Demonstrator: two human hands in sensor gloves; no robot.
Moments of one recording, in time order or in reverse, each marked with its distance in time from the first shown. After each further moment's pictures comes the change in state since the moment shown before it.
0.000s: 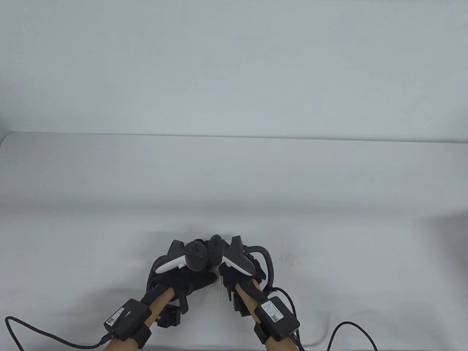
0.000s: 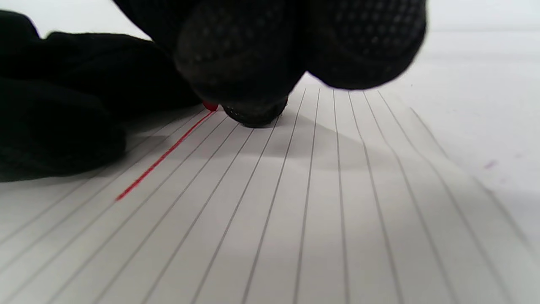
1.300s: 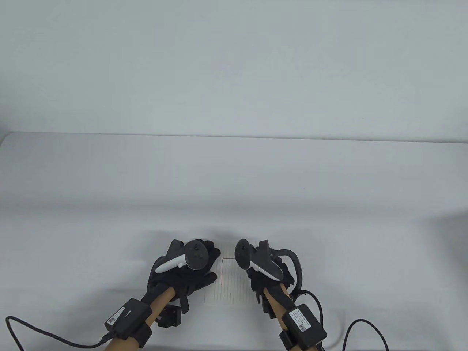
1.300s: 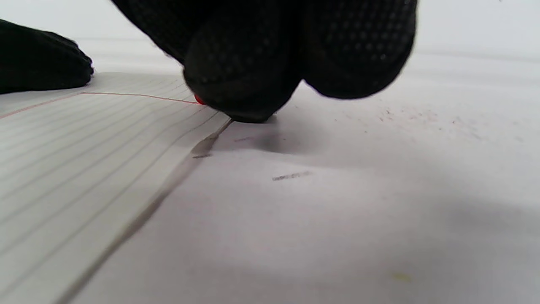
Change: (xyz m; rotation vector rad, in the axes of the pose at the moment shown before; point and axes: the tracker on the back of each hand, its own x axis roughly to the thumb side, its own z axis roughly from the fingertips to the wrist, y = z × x) left_hand 0.009 0.006 0.002 -0.022 0.017 -0.003; right_hand -0.069 0.009 0.014 -0.026 0.056 0.008
